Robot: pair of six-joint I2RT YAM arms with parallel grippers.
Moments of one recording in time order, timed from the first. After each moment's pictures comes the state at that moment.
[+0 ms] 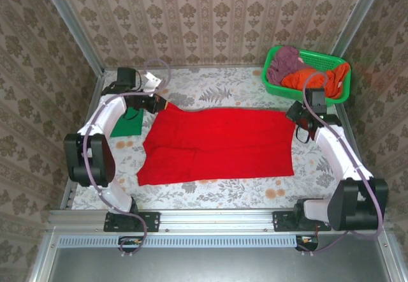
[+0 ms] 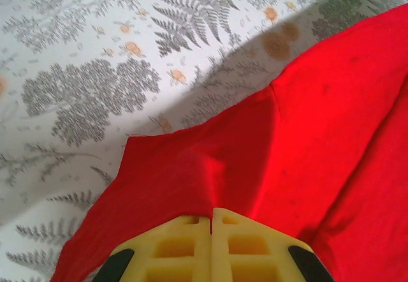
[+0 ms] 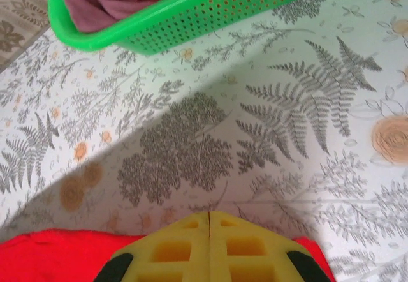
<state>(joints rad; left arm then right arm) -0.10 1.67 1.35 -0.69 0.67 0.37 -0.05 1.25 0.95 -0.51 0.04 0.60</state>
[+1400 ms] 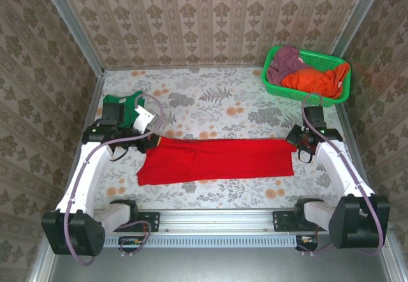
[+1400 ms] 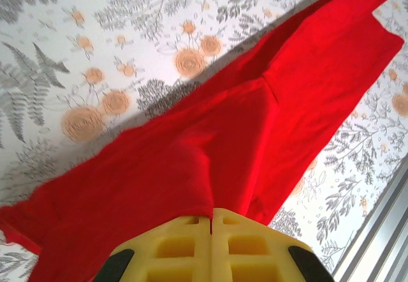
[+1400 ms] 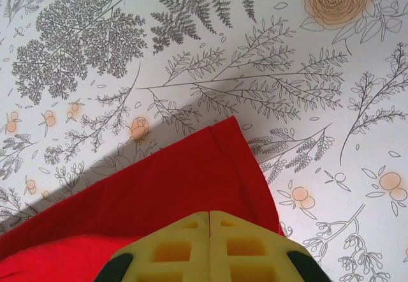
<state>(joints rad) -0.11 1.07 0.99 -0.95 0.66 0.40 -0.06 1.14 0.80 -0.72 0.02 0.54</state>
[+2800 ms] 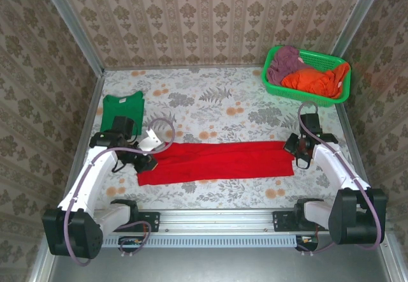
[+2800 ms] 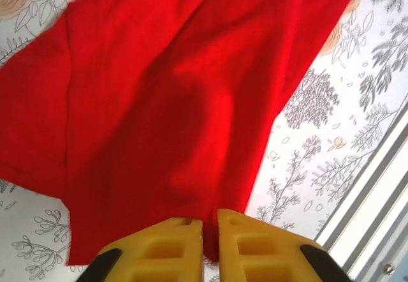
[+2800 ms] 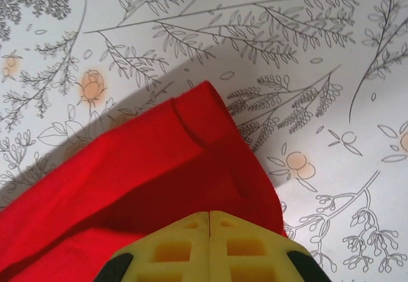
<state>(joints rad) -0.16 1.06 0.83 -1.13 0.43 0.71 -0.06 1.17 0.69 -0.69 -0.02 0.56</state>
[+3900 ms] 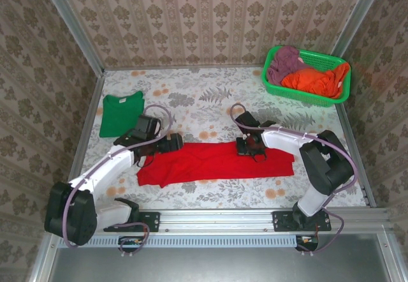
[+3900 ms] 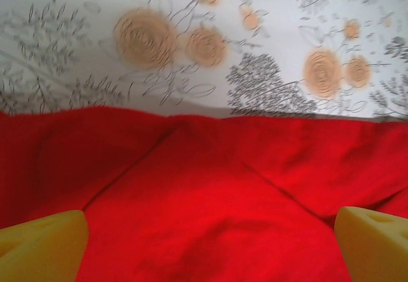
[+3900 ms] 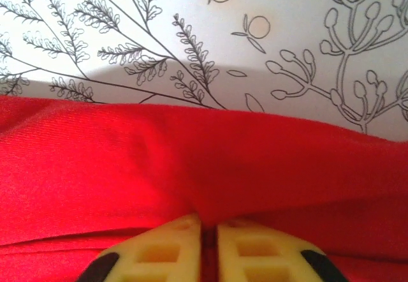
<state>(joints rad) -0.42 1.19 0.69 -0.48 0.15 -0.50 0.53 1.67 0.94 -0.55 -0.03 0.58</state>
